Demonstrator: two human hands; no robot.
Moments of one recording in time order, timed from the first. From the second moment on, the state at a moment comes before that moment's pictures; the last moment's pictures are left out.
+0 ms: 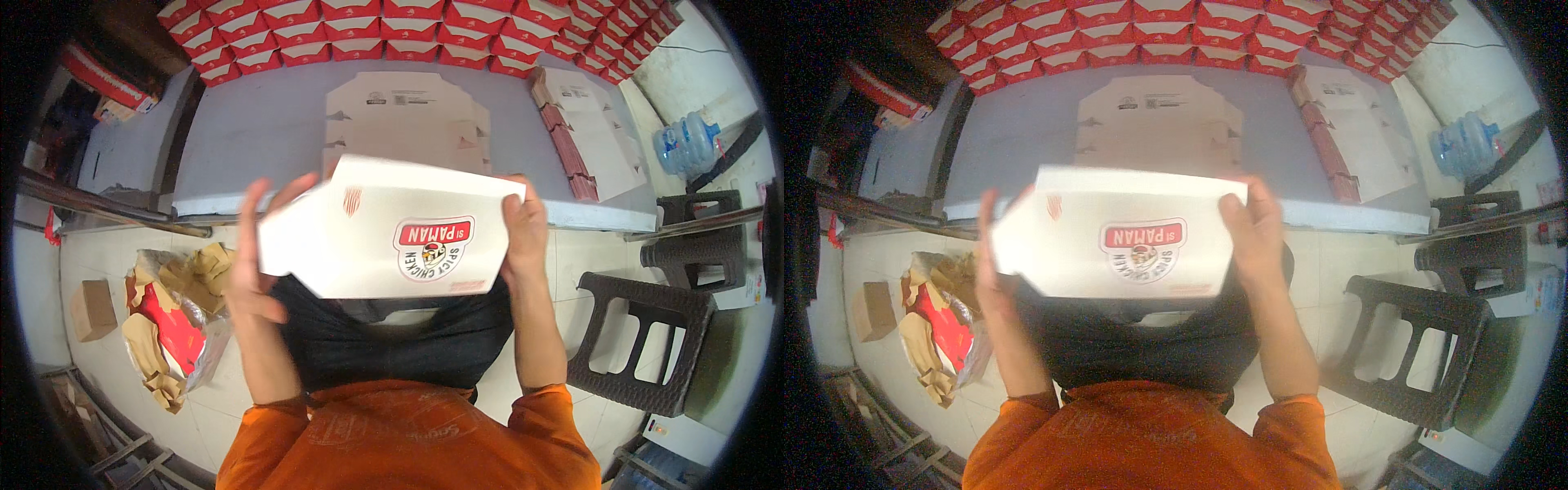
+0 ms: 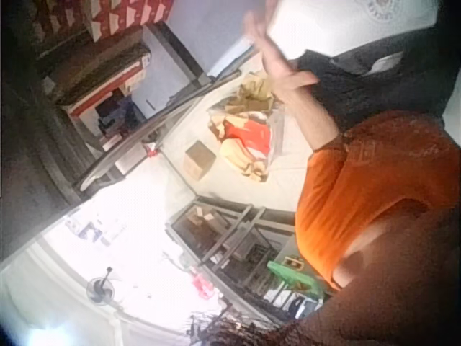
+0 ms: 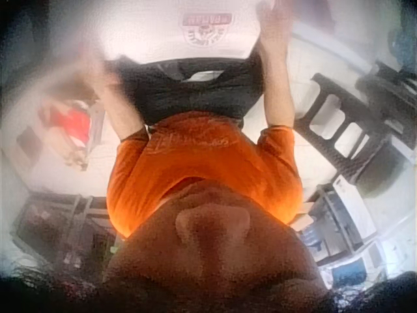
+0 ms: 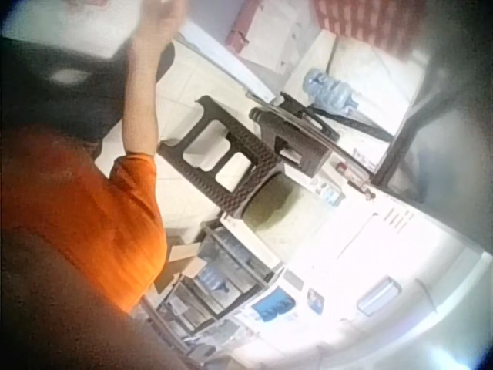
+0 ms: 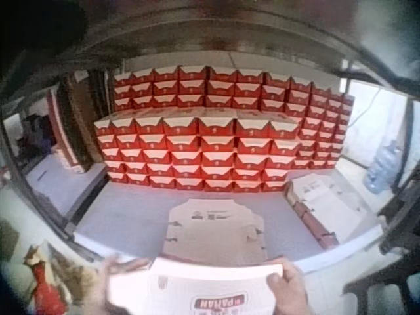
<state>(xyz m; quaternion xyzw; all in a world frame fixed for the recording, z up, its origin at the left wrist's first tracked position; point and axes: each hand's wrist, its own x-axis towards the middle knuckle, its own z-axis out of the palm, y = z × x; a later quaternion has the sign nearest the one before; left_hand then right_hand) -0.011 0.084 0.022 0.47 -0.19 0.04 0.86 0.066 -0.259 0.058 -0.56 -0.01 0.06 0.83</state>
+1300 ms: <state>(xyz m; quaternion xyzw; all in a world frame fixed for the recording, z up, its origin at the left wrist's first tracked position) 0.072 -0.061 -0.023 0.65 0.00 0.20 0.73 0.105 -0.271 -0.010 -0.76 -0.21 -0.16 0.60</state>
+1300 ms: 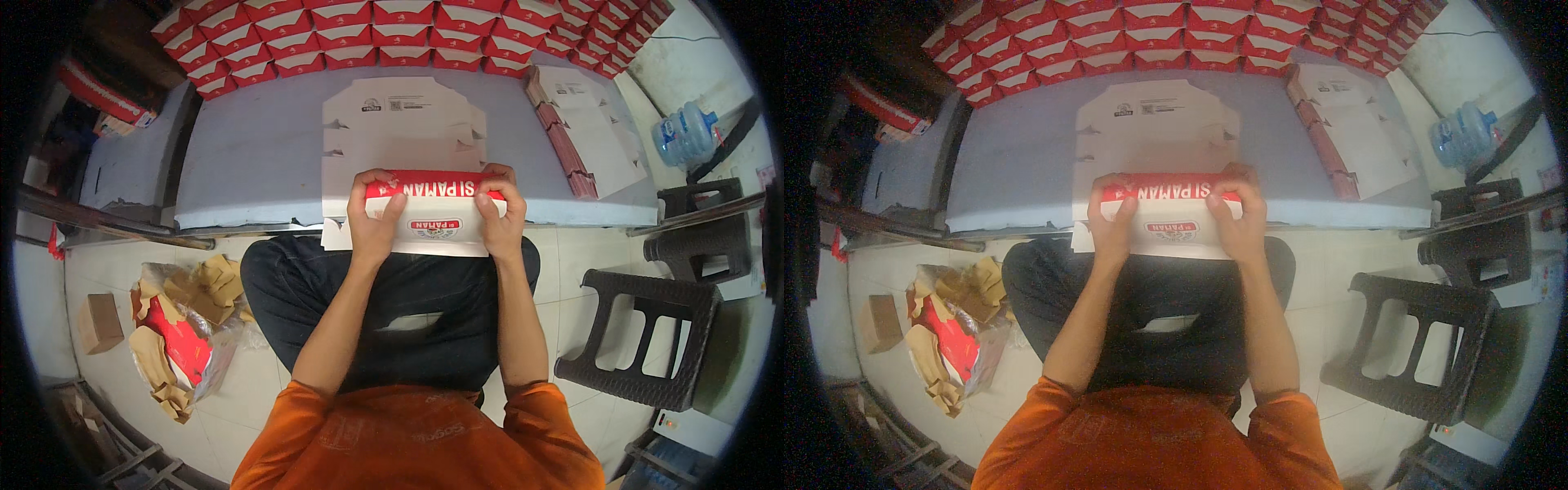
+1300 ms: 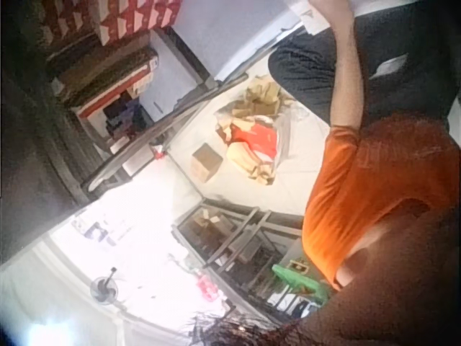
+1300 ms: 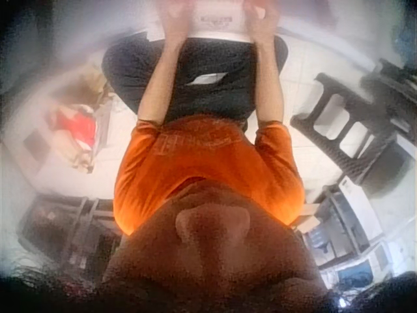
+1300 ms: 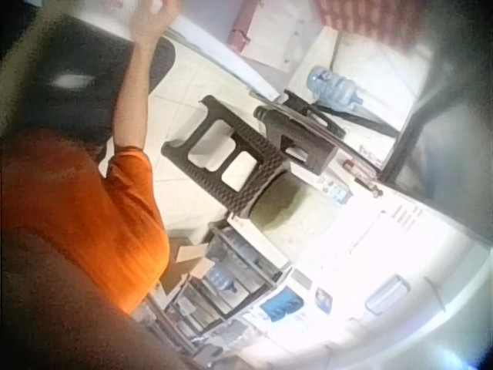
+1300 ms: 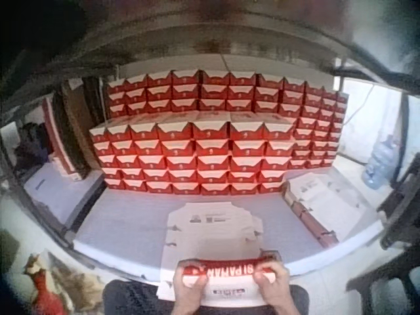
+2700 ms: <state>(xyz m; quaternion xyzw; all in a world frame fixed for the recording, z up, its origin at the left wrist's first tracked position) -0.042 0.112 -0.068 0.81 0.10 0.31 0.48 0.326 0.194 0.180 -0.75 -0.43 -0.50 0.12</state>
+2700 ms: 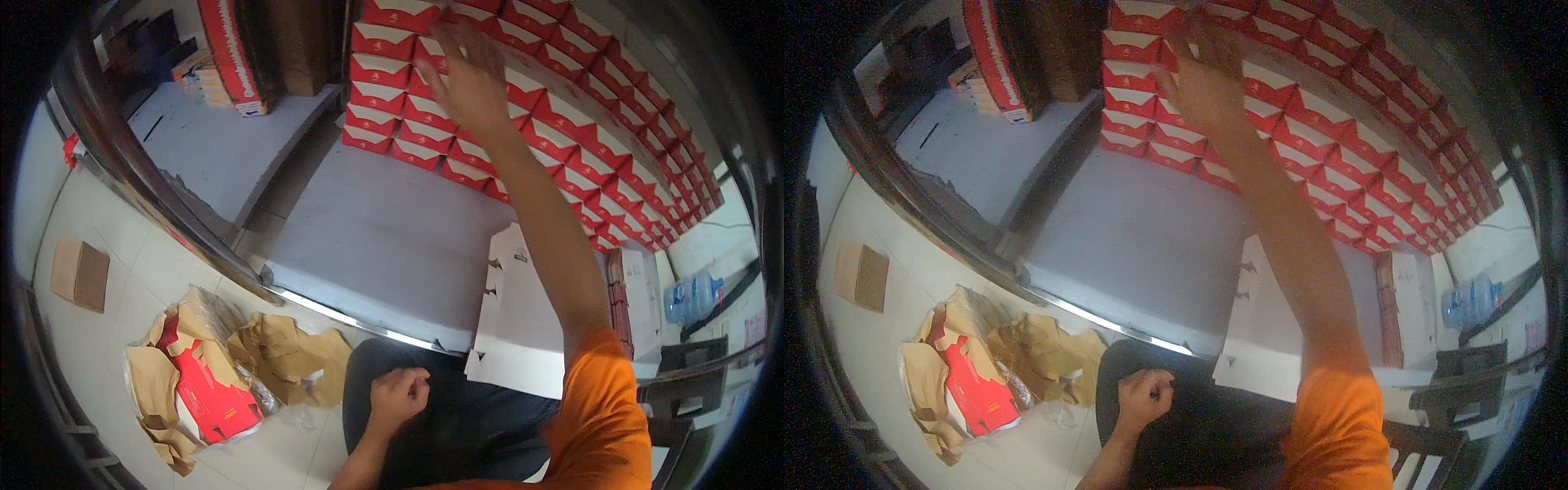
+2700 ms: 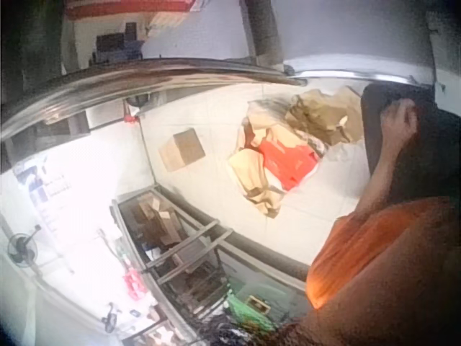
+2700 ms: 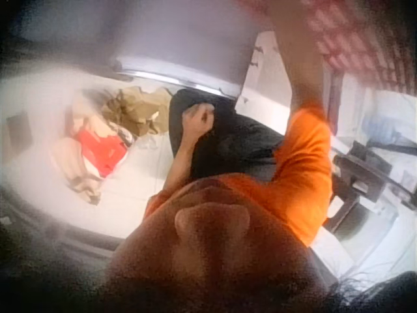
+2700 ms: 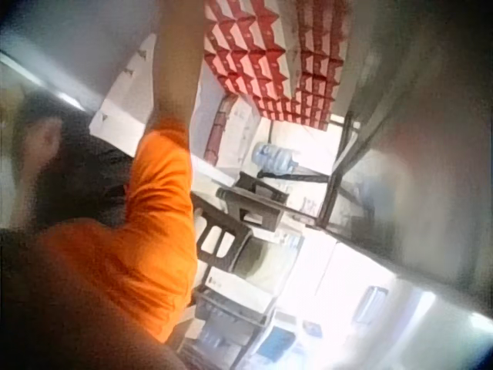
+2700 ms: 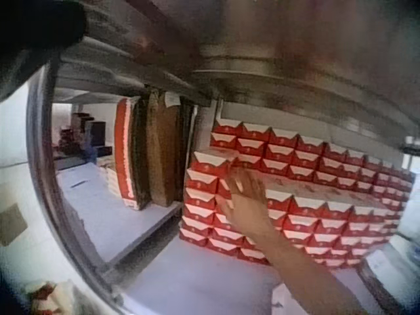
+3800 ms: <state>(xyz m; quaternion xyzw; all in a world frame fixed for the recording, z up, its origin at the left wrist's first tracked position) 0.111 -0.085 0.018 0.56 0.01 -0.04 0.83 0.043 -0.257 -0.016 -0.79 -0.06 -0.28 0.54</state>
